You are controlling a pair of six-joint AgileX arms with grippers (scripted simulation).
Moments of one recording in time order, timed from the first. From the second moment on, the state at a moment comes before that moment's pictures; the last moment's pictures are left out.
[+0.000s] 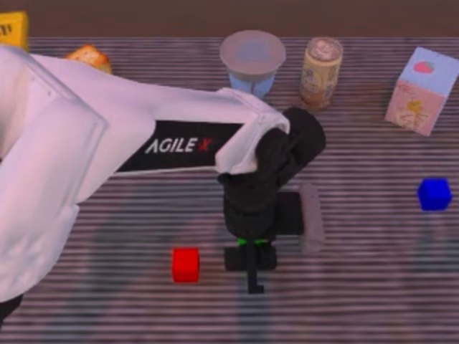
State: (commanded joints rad) left arm -0.82 2.18 1.49 -0.87 0.01 0.76; right arm 0.01 0.00 0.00 0.00 0.00 0.00
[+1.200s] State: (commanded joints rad) left arm -0.82 2.18 1.49 -0.87 0.01 0.76; right arm 0.01 0.00 0.00 0.00 0.00 0.00
